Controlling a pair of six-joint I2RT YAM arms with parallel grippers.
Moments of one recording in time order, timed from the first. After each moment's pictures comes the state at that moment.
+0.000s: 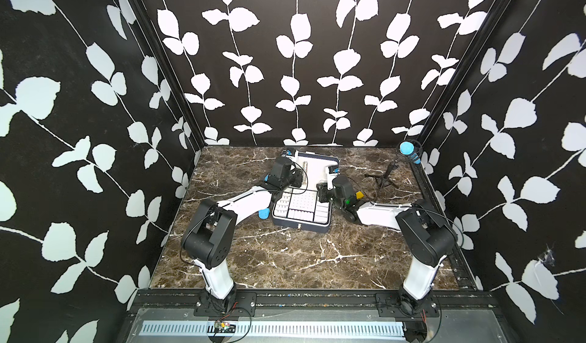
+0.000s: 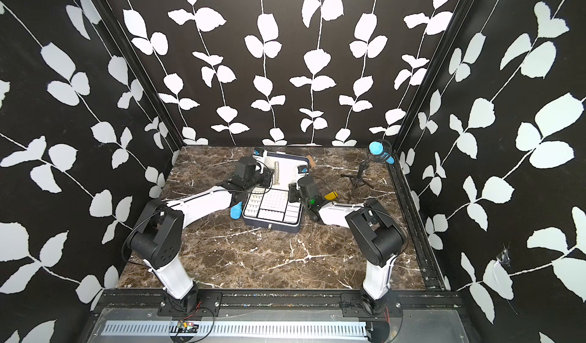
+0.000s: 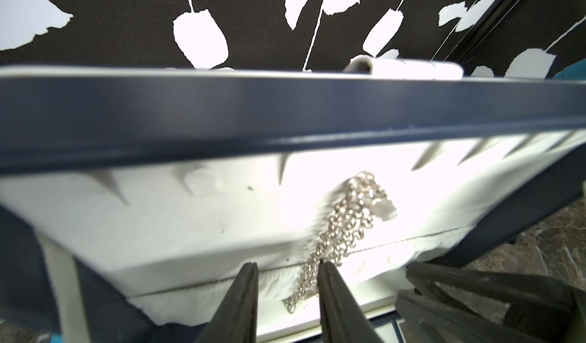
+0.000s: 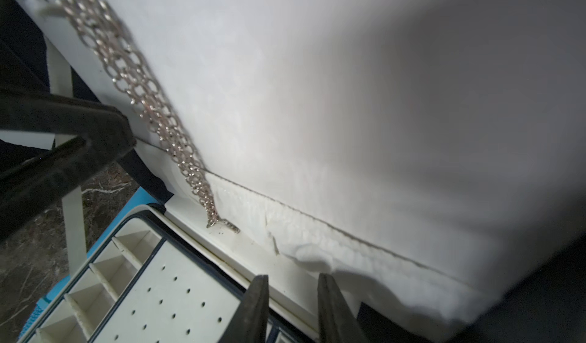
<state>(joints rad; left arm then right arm) -0.54 1.73 1.13 0.11 -0.02 -0.19 0.62 1.80 0.93 0.42 0.04 0.36</state>
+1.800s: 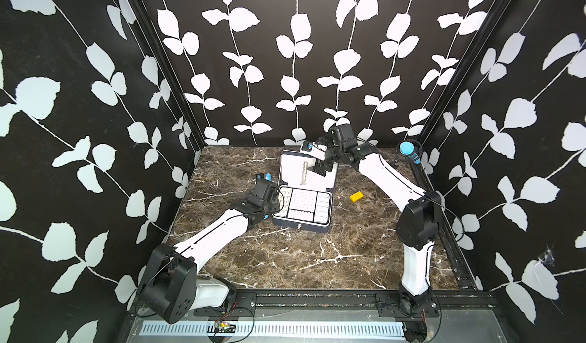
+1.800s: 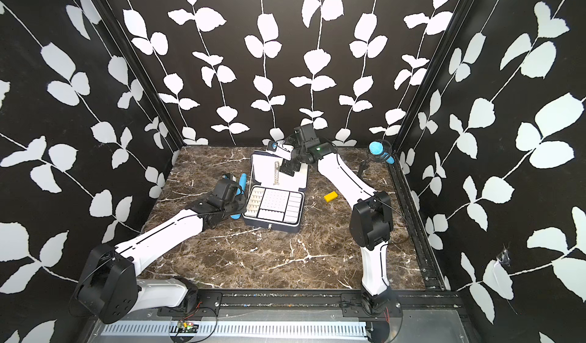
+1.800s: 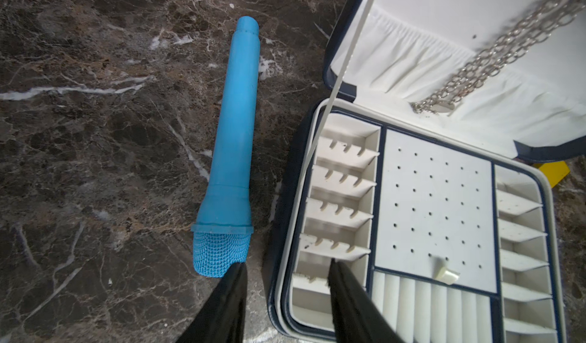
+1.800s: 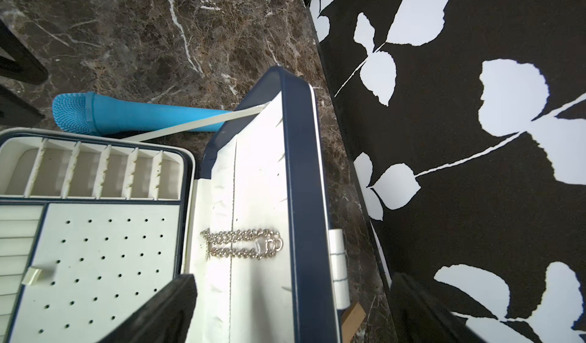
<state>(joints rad) -0.53 1.31 0.85 -0.39 -0.19 -0.54 0.51 2.01 1.91 -0.57 -0.40 -0.89</state>
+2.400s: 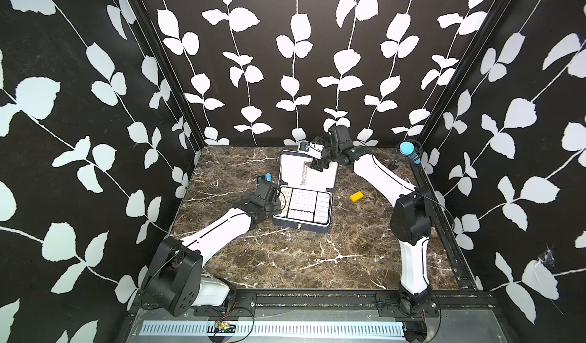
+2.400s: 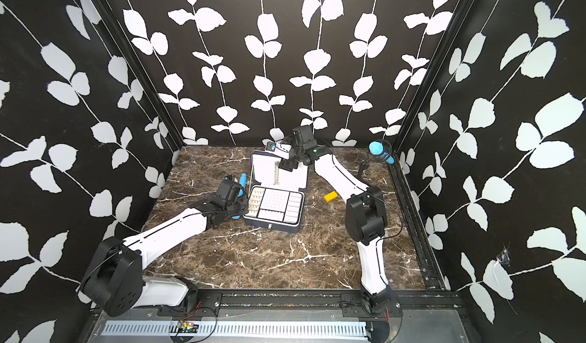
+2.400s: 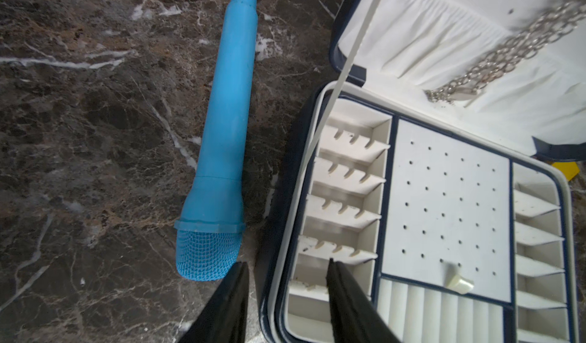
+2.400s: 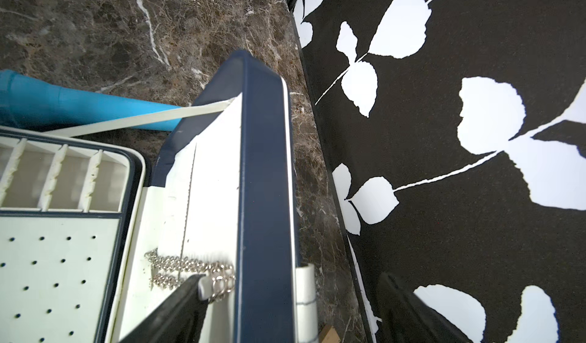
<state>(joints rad) -0.53 1.36 0.83 -0.36 -0.17 -0.58 0.50 2.08 1.91 -0.44 -0.40 -0.94</state>
